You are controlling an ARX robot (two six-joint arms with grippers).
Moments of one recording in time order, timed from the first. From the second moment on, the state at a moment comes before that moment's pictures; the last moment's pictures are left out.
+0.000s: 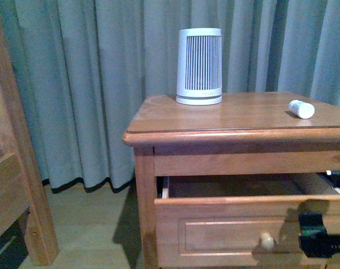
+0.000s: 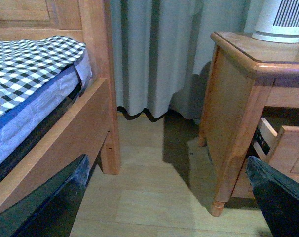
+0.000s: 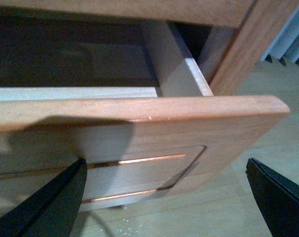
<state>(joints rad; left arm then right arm) 0.00 0.00 0.01 0.00 0.00 0.00 0.10 2.03 0.62 1.07 0.43 -0.04</state>
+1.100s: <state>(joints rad) 0.00 0.00 0.01 0.00 0.00 -0.01 -0.08 1.40 0.52 0.43 0.34 0.03</state>
